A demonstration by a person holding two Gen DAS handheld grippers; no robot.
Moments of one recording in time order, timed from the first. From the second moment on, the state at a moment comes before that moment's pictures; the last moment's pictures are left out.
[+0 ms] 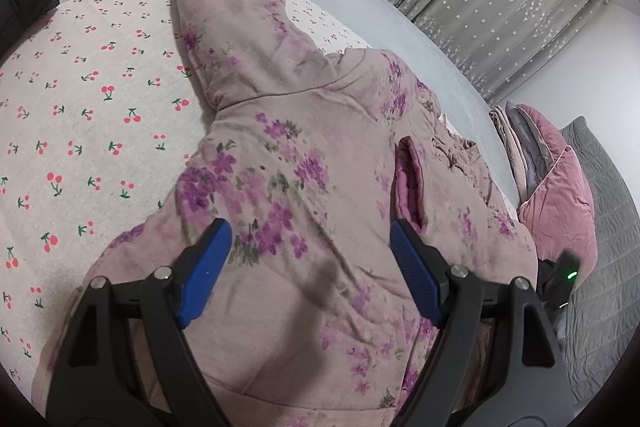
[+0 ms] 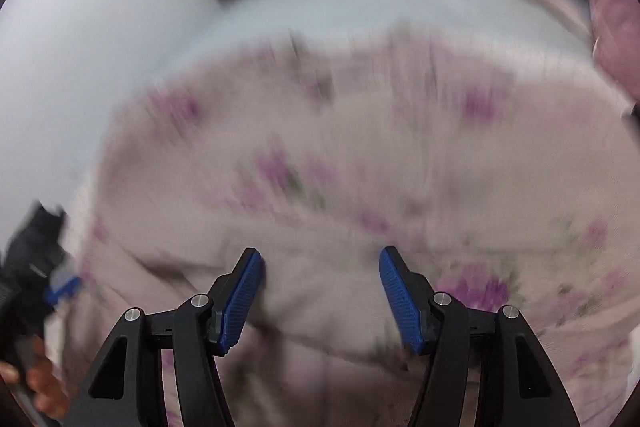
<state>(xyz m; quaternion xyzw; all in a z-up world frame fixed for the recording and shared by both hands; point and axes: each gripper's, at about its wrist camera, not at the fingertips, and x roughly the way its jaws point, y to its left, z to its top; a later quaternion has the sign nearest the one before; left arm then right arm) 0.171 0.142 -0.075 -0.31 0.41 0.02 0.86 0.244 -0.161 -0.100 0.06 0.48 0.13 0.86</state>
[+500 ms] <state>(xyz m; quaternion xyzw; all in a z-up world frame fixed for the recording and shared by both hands) 0.160 0.204 -0.074 -0.39 0.38 0.04 0.84 0.194 -0.149 -0.047 0.09 0.47 0.18 0.86</state>
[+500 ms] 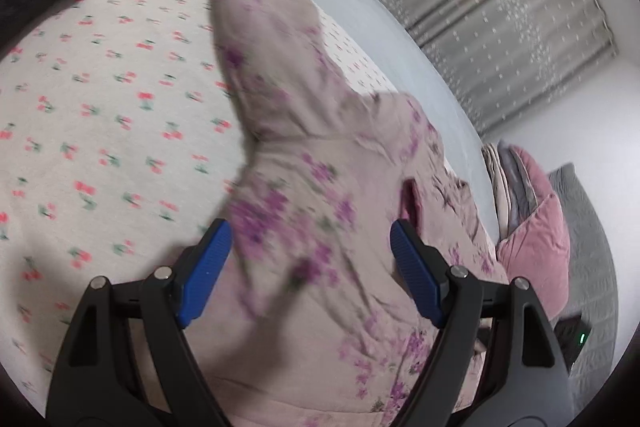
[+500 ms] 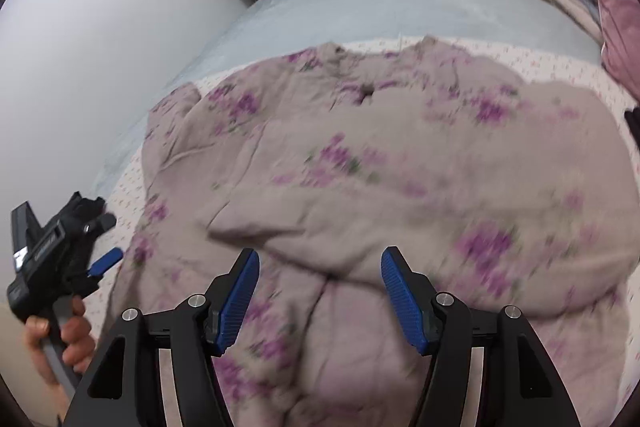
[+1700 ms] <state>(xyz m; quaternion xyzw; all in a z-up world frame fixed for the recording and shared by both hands) 0.332 0.352 -0.120 -0.32 0.38 0.19 0.84 0.102 -0.233 -0.093 0.08 0.44 0.16 0.88</state>
